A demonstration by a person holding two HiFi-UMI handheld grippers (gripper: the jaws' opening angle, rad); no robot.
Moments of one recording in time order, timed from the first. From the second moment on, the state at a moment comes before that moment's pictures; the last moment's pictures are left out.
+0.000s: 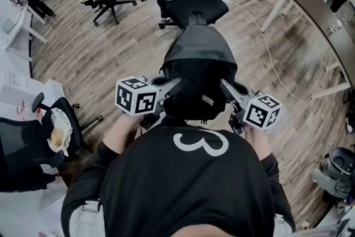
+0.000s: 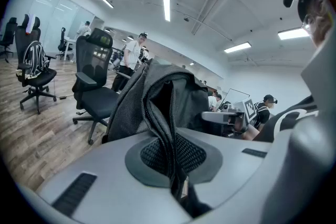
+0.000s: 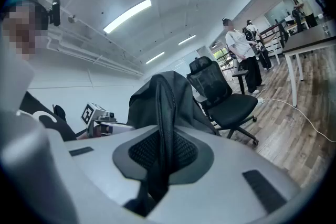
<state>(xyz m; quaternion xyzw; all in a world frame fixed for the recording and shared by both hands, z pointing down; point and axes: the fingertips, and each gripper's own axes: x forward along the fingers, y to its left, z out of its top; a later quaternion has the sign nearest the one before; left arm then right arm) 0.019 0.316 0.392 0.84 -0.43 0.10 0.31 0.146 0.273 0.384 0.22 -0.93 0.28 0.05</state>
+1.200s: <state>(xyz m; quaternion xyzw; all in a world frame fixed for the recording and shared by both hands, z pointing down) 0.002 0.227 0.411 0.83 -0.43 0.10 0.33 0.127 0.177 0.404 0.22 -0.93 0.29 0.05</state>
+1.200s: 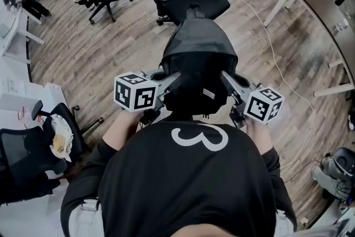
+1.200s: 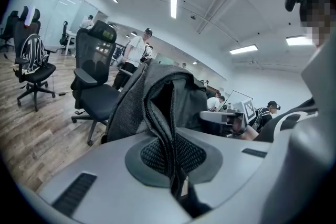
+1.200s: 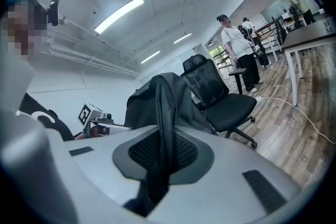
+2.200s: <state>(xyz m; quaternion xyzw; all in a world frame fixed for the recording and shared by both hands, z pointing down) -0.089 -0.009 0.430 0.84 -0.39 0.12 0.36 0.040 -0.050 0.427 0.27 -0.90 0.34 0.07</state>
